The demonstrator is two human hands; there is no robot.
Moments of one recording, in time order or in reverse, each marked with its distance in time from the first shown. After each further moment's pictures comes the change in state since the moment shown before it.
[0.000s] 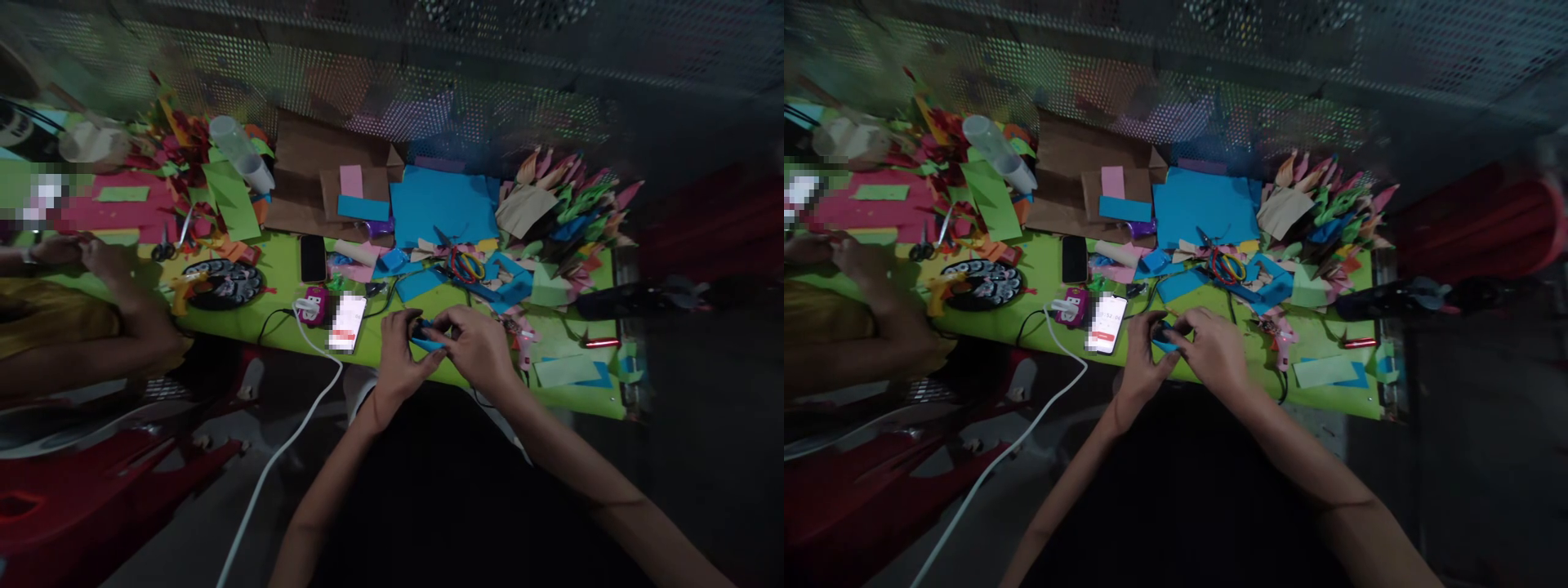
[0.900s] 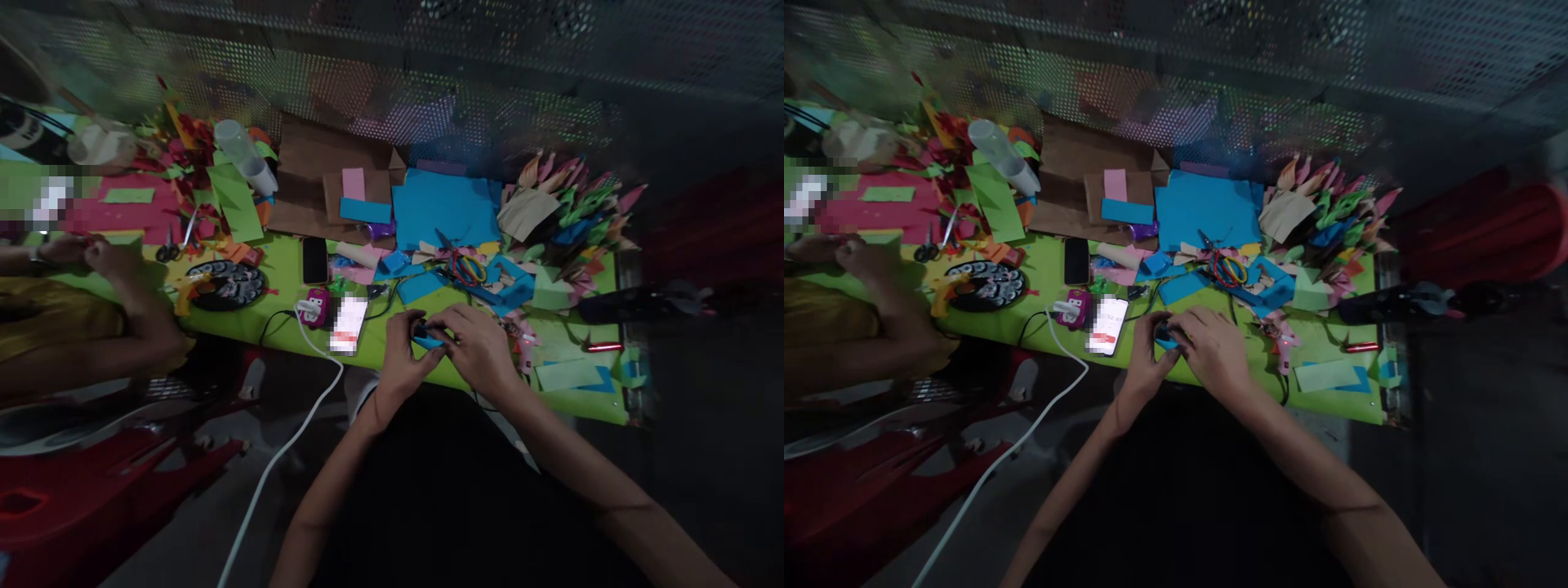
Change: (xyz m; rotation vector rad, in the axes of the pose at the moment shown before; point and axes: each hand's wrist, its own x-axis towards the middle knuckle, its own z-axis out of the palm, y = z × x) left_hand 0.003 -0.006 0.005 -0.108 -0.025 -0.060; right_hand 0.003 0.000 -0.006 -0.106 -0.033 -0.203
